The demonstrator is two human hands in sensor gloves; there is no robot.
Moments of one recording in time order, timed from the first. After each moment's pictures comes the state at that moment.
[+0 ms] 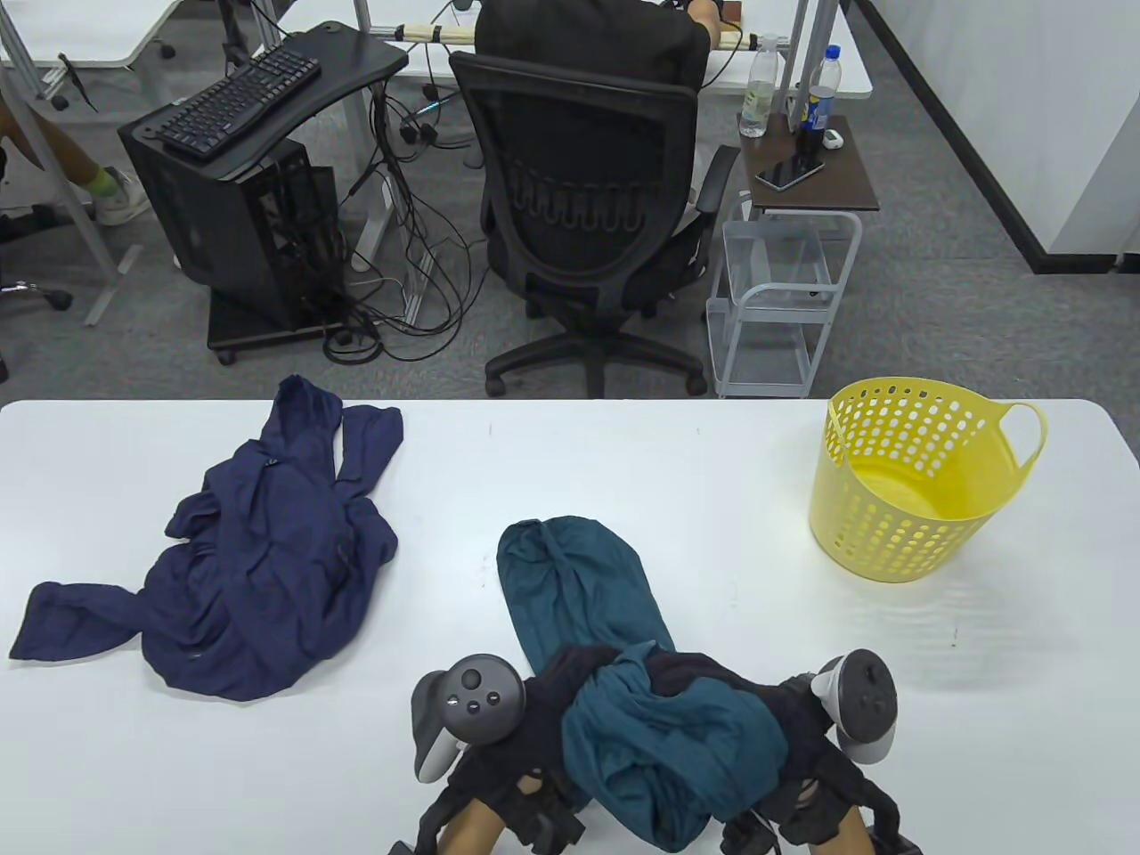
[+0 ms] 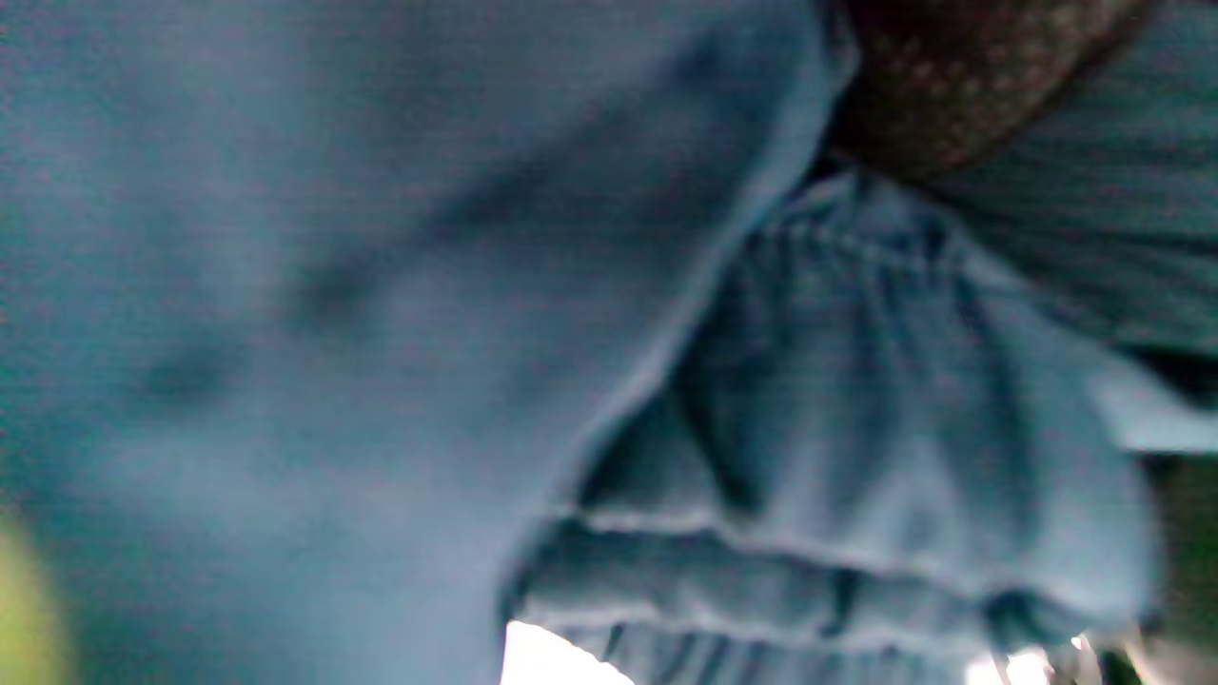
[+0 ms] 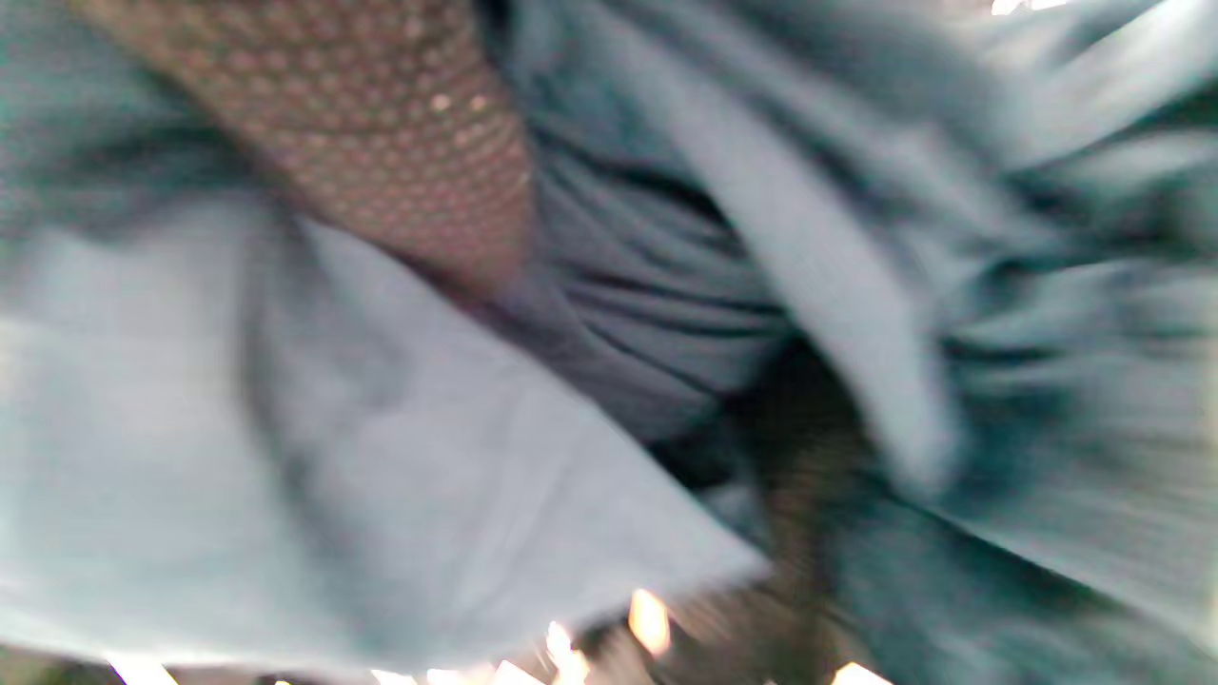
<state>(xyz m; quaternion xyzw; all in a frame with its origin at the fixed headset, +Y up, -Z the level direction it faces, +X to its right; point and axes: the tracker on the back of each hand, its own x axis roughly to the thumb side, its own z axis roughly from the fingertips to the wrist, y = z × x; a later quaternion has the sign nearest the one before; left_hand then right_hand) -0.110 -0.704 -0.287 0.01 -0.21 0.44 0.87 0.168 -0.671 -0.270 0.37 0.06 0.71 0.59</state>
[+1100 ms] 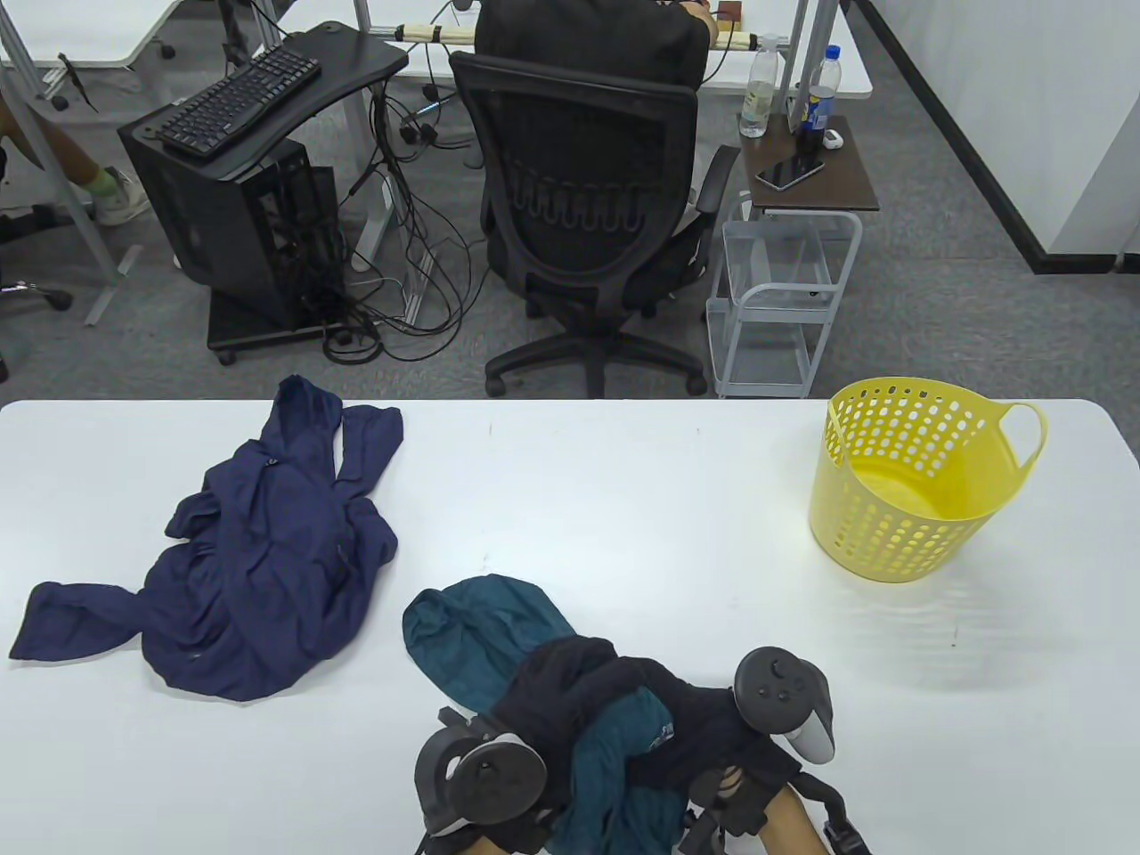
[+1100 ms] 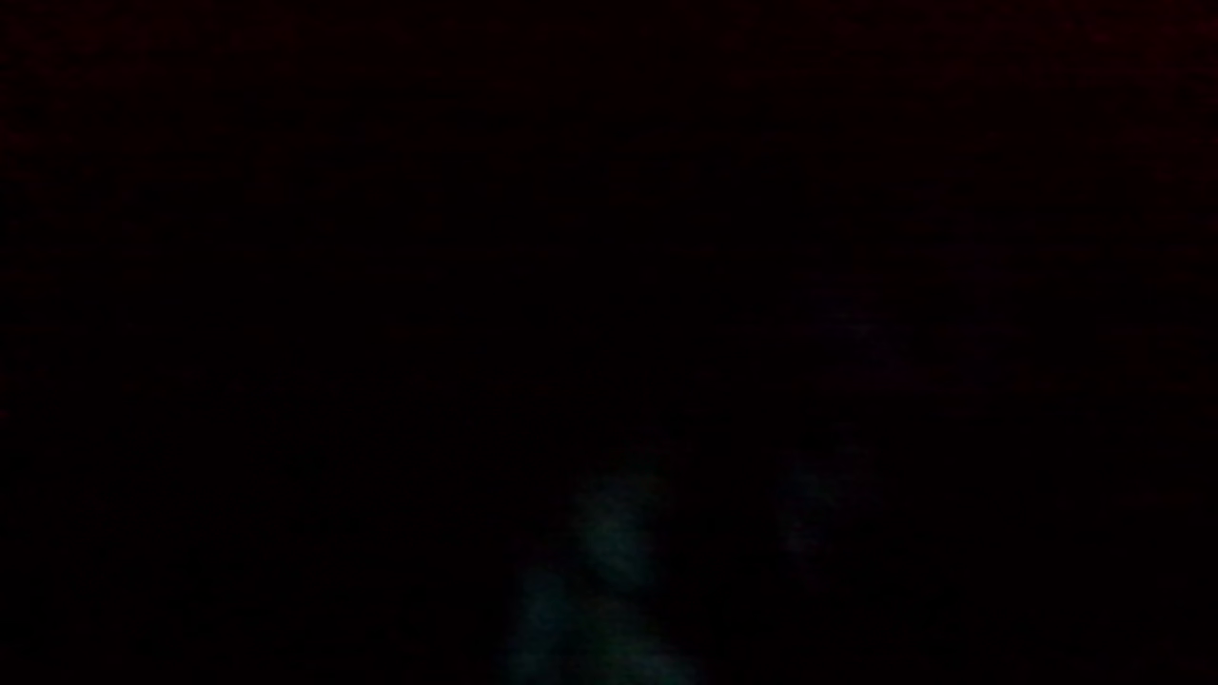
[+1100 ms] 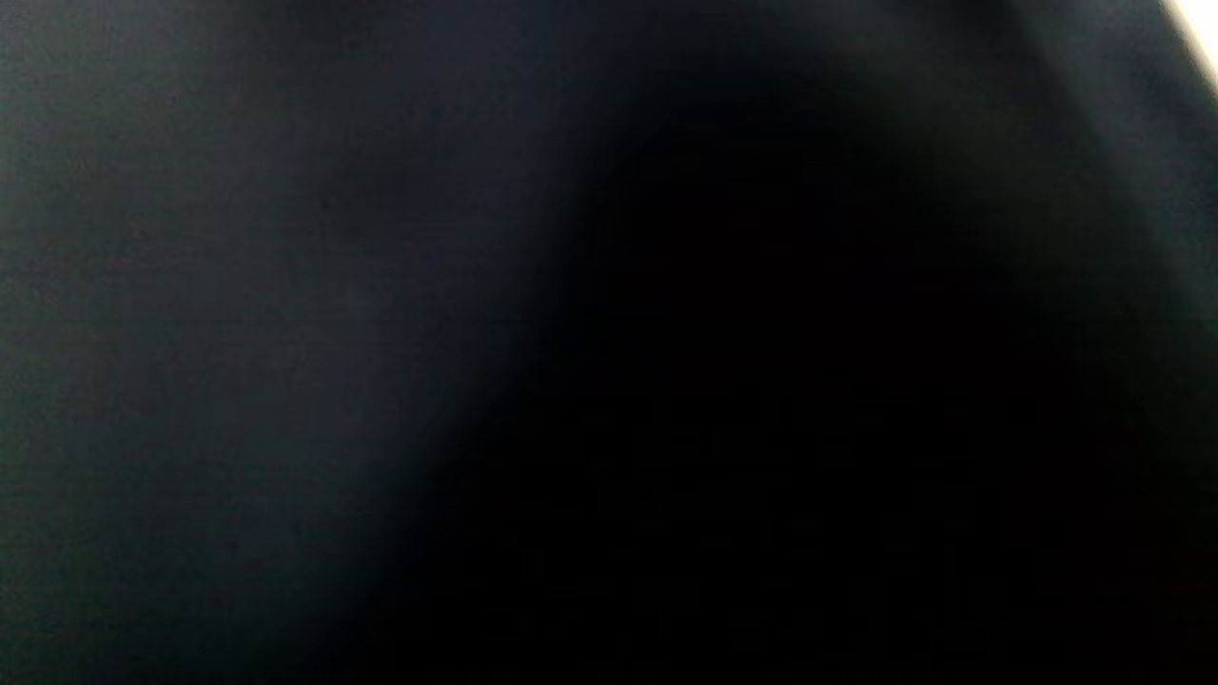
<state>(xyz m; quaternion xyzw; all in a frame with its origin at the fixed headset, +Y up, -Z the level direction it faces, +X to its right) -0.094 -0.682 -0.253 0.21 -0.25 0.33 0.89 0.131 -0.720 -0.287 0.26 0.07 0.82 0.50</state>
